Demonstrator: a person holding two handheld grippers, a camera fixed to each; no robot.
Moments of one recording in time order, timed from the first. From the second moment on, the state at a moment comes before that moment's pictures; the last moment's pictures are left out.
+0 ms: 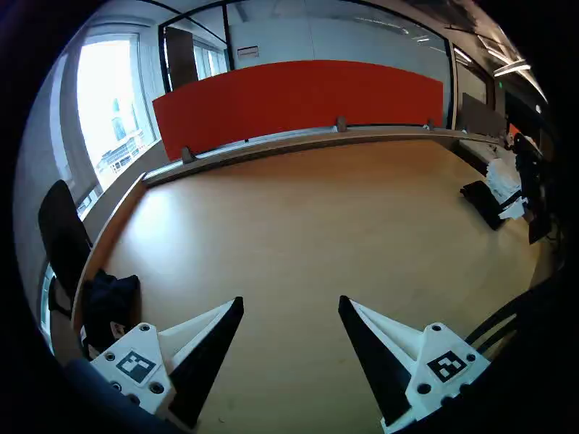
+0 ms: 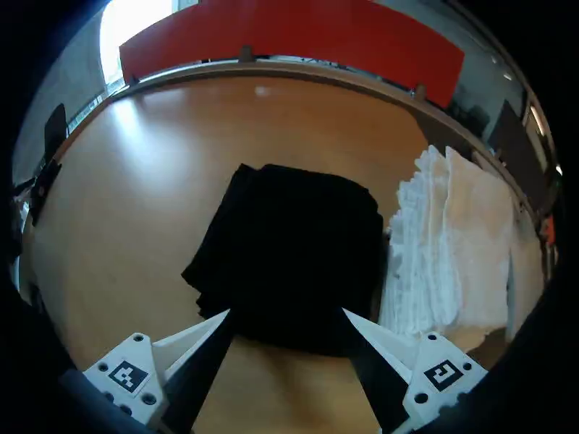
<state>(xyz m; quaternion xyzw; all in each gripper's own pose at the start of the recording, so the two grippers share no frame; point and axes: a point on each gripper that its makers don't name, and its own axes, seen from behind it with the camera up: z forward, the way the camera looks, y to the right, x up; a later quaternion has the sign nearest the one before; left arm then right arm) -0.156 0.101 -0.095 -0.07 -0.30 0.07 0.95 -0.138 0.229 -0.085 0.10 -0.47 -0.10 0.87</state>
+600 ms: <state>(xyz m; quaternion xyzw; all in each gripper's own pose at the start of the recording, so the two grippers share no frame) -0.151 0.093 -0.096 -0.07 -0.29 0.06 0.95 -0.100 0.216 -0.069 0.09 -0.42 -0.09 0.90</state>
